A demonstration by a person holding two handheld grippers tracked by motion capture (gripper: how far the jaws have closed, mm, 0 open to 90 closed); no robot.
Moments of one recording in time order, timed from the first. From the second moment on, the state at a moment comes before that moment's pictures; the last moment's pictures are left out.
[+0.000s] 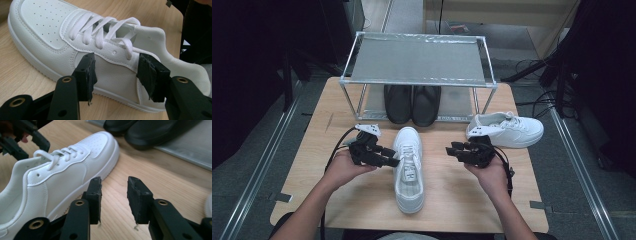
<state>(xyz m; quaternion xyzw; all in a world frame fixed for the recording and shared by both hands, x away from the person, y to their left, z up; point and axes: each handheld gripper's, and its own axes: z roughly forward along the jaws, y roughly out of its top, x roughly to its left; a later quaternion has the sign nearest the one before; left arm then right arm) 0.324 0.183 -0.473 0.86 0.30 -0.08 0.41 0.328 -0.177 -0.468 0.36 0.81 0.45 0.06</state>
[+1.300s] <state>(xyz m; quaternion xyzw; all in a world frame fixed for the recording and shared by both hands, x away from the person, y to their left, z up) 0.307 0.193 -0.474 0.86 0.32 -0.05 0.40 0.402 -0.250 -0.477 0.49 0.75 0.43 0.10</state>
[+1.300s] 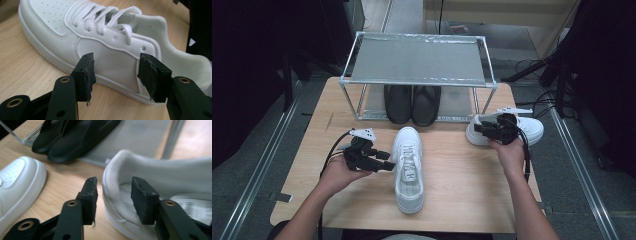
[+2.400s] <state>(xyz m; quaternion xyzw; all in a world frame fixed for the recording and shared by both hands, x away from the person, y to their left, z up) 0.314 0.196 -0.474 0.86 0.32 -0.05 0.39 0.405 -0.220 -0.476 0.43 0.82 0.35 0.14</state>
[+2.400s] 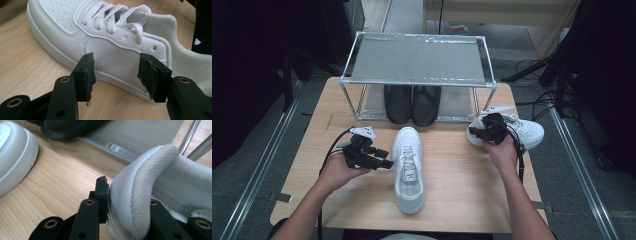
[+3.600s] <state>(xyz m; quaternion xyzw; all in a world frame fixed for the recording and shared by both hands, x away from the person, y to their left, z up) 0.324 0.203 -0.469 0.85 0.34 -0.02 0.40 0.293 -0.153 -0.460 0.31 0.89 0.34 0.06</state>
